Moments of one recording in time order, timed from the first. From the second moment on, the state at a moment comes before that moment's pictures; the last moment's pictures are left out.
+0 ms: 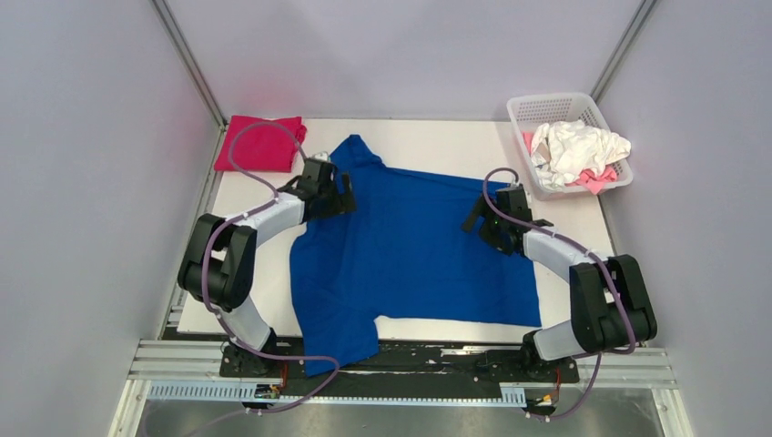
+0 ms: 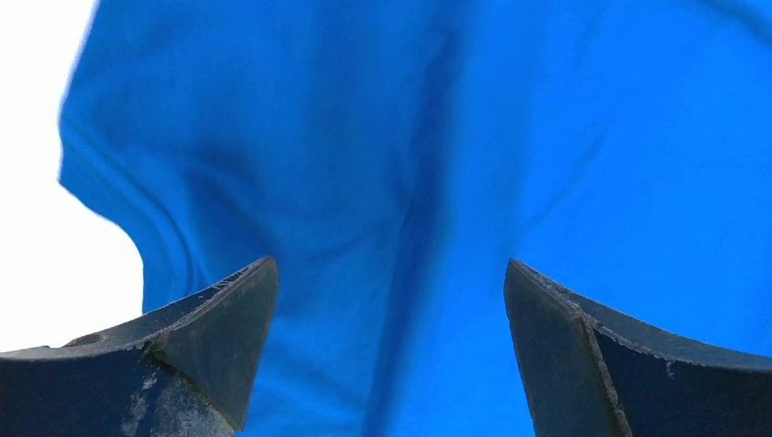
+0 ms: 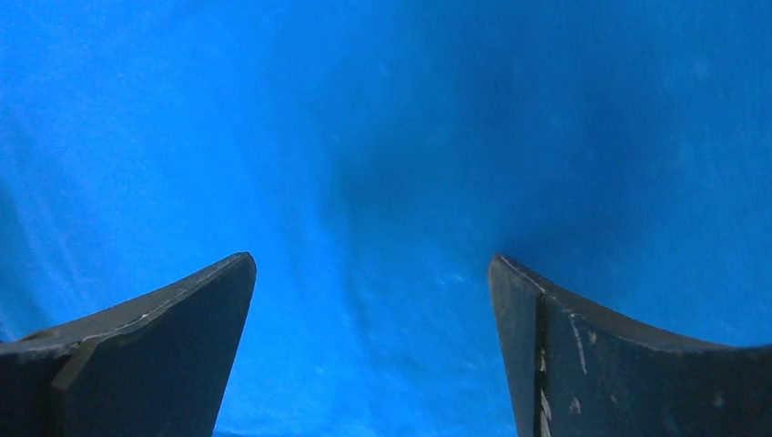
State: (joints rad) left arm -0.35 1.69 1.10 -0.23 -0.08 -0.51; right arm 0.21 1.45 0.74 -0.14 0.01 0.68
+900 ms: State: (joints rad) left arm -0.35 1.37 0.78 -0.33 -0.27 -0.68; right arm 0.22 1.13 0.50 -0.24 -0.01 0.79
